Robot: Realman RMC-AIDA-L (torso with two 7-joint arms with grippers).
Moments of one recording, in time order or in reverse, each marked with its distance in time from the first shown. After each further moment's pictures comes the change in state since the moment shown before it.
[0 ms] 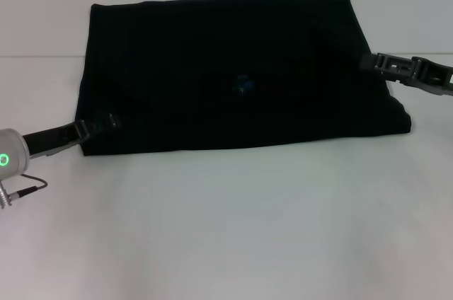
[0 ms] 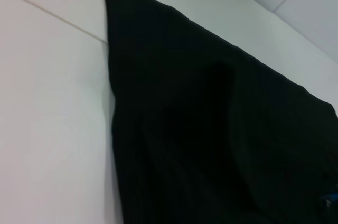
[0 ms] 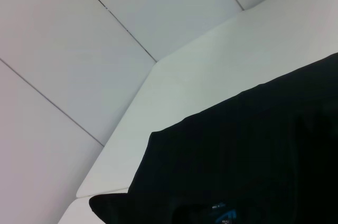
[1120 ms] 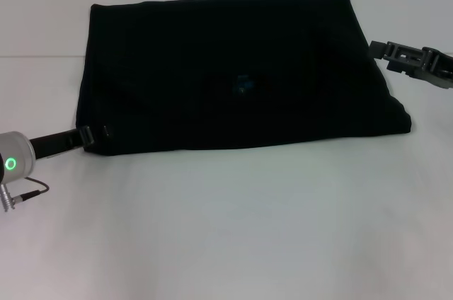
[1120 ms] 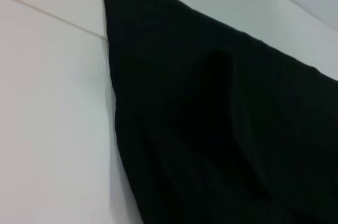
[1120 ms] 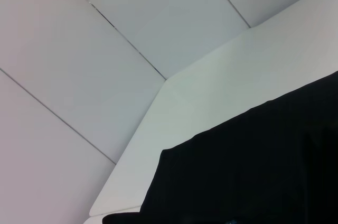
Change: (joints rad) left arm 0.016 -0.051 0.015 0.093 0.096 -0.031 -0.015; right arm -0.011 -0.003 0.023 0.003 0.051 -0.023 -0.014
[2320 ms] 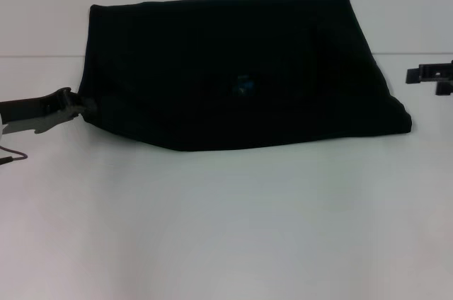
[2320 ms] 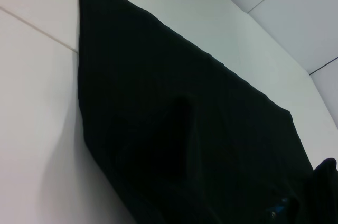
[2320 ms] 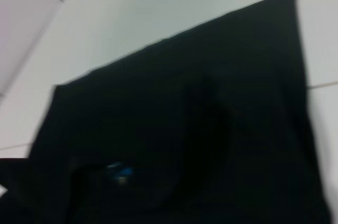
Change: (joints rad) left arm -0.075 0.159 -0.086 -0.087 -0.025 0.247 -0.170; right arm 0.116 -0.142 -0.022 -0.016 -0.429 -0.007 0.327
